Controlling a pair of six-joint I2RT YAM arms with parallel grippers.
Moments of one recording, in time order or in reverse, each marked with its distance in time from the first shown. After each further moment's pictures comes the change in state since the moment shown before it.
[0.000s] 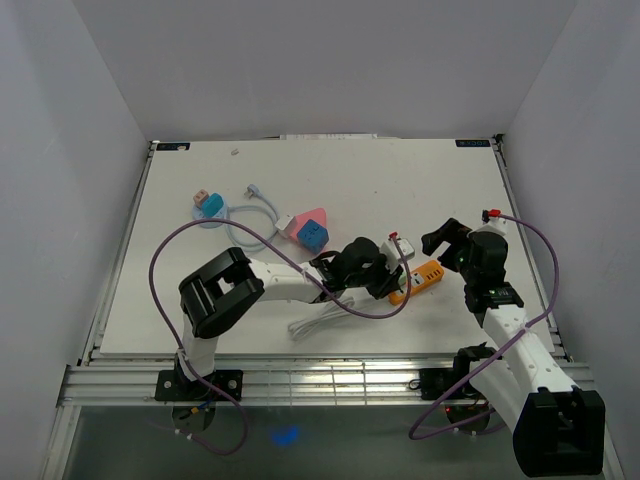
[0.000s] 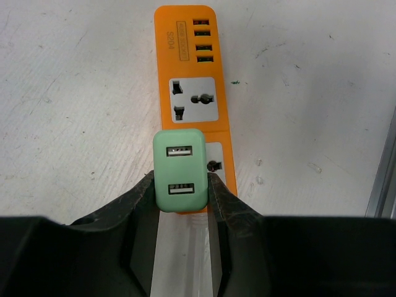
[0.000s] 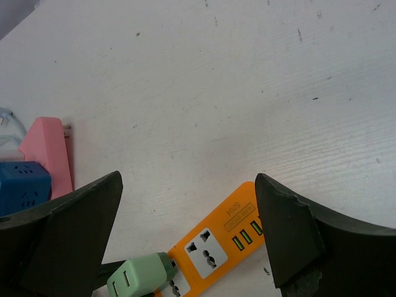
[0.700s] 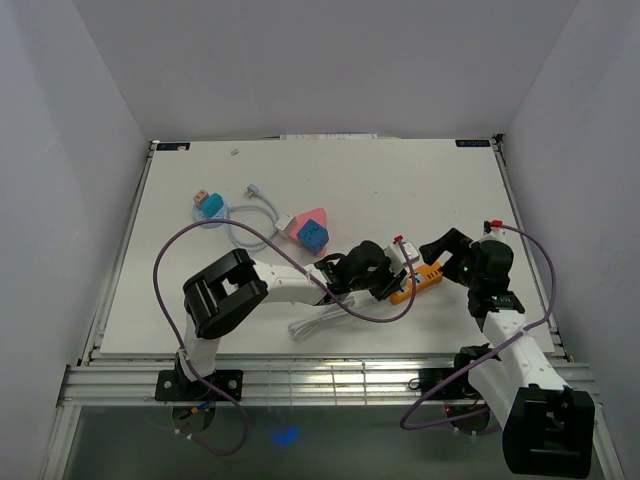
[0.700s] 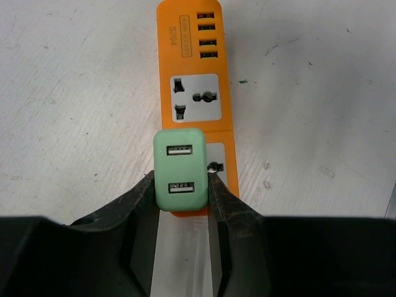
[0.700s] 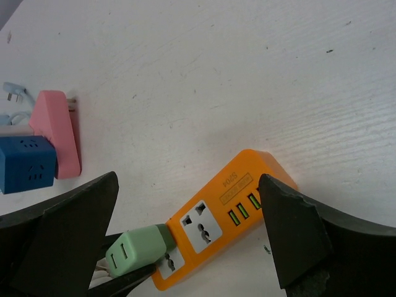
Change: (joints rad) left arm -0.027 0.019 0.026 -0.032 -0.072 0.032; right arm -0.087 -0.004 -0.069 0.008 -0.176 0.034
